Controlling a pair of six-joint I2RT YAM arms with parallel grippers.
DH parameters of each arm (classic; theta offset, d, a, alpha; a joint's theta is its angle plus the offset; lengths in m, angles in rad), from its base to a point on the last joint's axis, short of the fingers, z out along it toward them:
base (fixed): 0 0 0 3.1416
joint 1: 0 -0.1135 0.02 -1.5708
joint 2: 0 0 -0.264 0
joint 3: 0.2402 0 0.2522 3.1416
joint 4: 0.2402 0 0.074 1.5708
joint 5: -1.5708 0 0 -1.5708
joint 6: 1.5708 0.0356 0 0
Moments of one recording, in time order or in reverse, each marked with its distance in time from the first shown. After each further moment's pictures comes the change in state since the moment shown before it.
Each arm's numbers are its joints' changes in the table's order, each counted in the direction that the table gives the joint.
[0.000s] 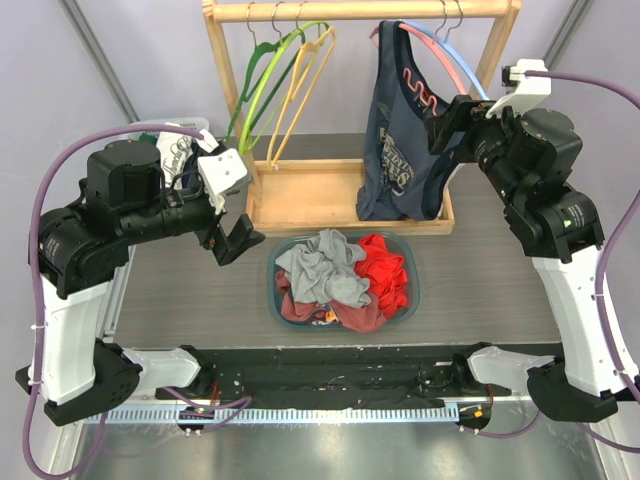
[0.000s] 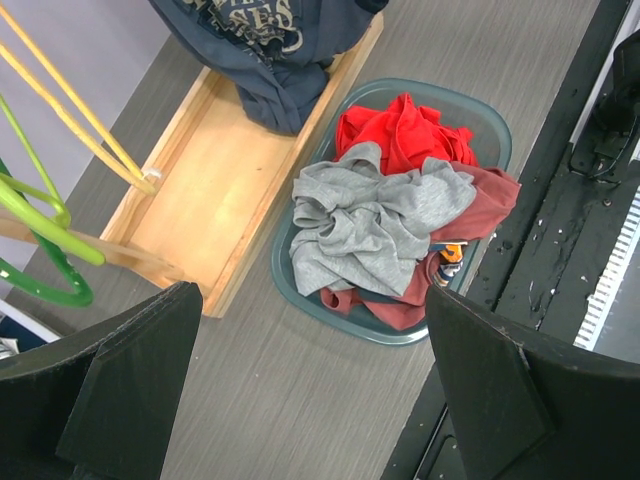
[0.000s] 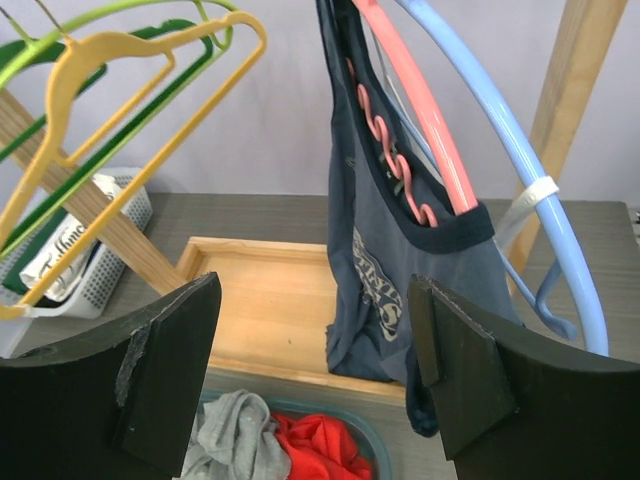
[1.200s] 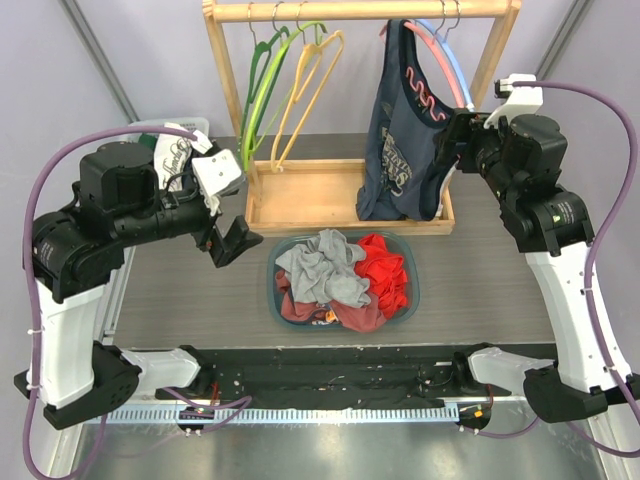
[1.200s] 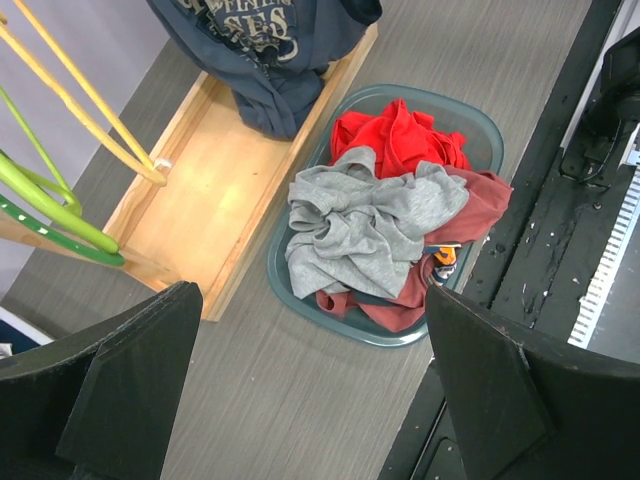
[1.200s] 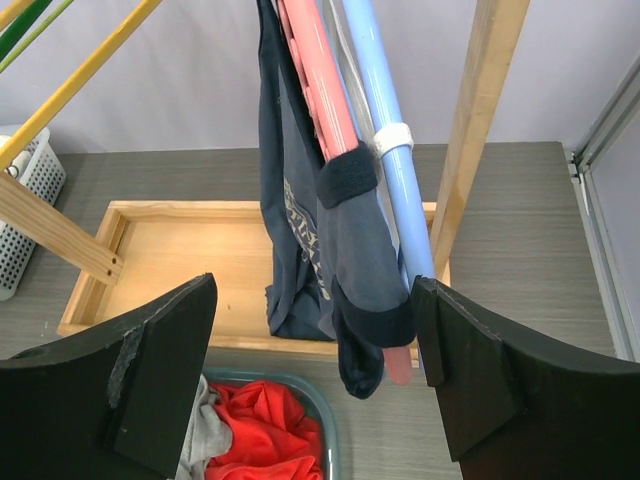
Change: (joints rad) left arm -0.020 0.012 0.000 0.000 -0.031 -0.003; right arm 0.093 0.013 -0.117 0.039 -0.021 -0.045
